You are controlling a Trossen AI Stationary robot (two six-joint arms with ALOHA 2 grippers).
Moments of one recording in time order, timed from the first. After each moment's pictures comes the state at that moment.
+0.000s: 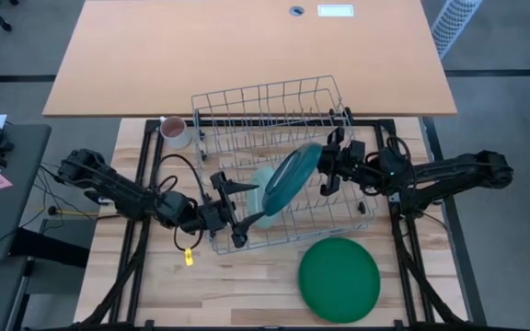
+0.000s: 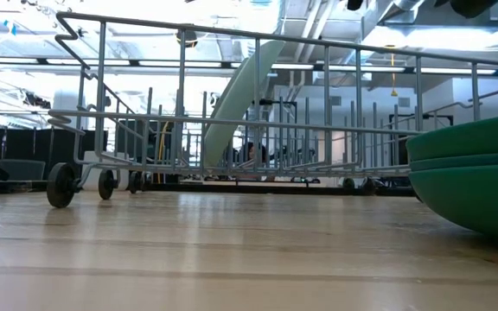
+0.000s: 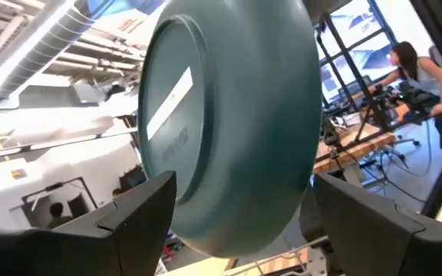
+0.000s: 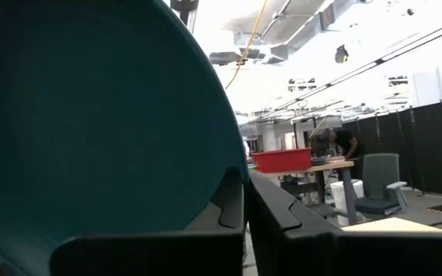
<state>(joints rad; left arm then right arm) -0.38 1.43 0.86 1.06 -0.57 0.76 0.00 1.15 0.68 0.95 0.24 0.02</state>
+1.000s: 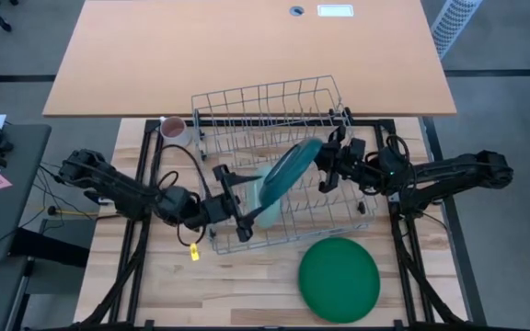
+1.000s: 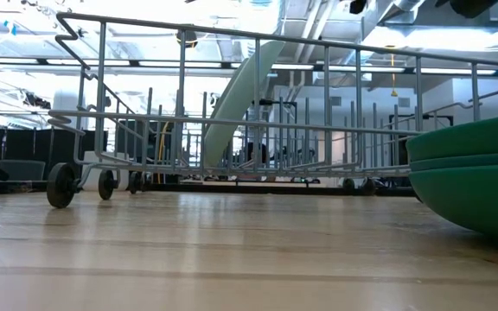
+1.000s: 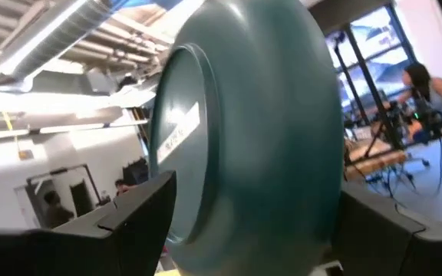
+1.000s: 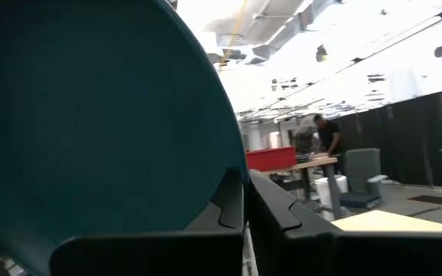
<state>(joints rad) -0.34 1.44 0.97 1.00 -0.58 0.66 0.00 1.15 0.68 0.95 0.31 0.03</state>
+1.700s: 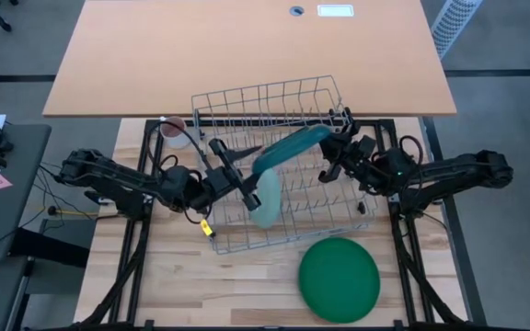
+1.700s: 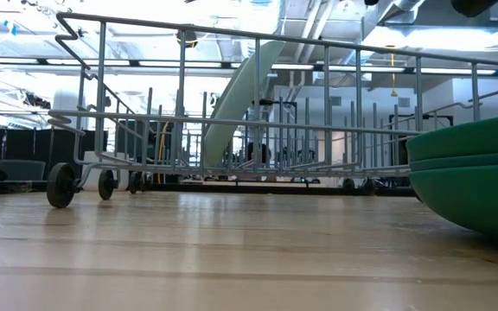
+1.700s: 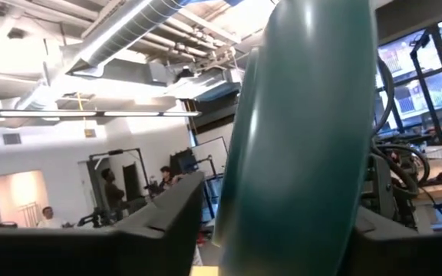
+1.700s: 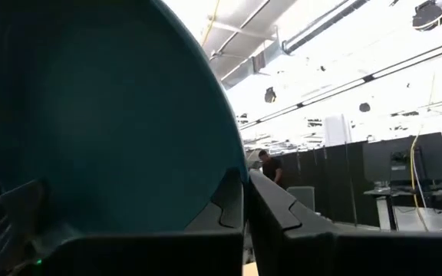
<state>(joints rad) -0.21 1.44 1.06 1.00 -0.63 0.64 0.02 1.15 0.68 1.09 0.46 -0.19</state>
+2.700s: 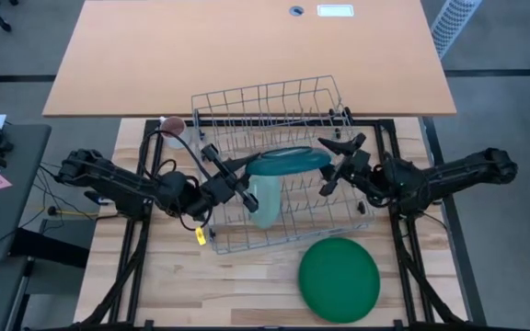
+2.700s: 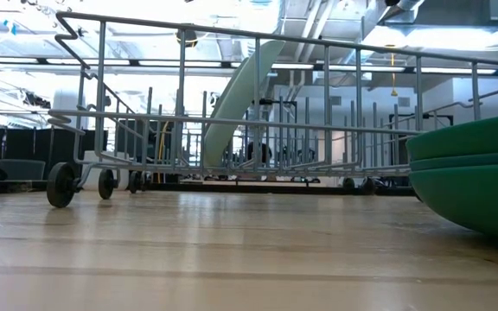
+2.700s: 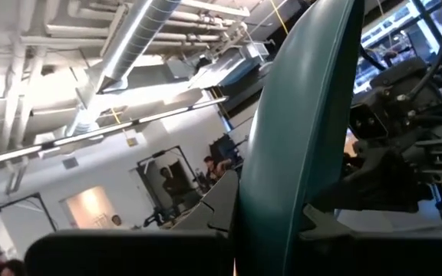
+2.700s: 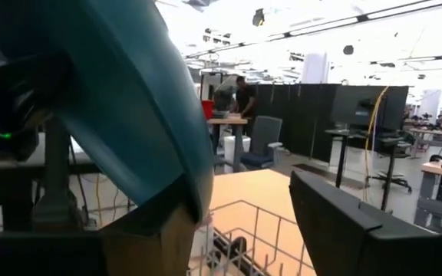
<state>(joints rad) -0.28 1.43 1.06 0.98 -0.77 0.94 0.17 1.03 0.68 0.68 0.75 -0.28</state>
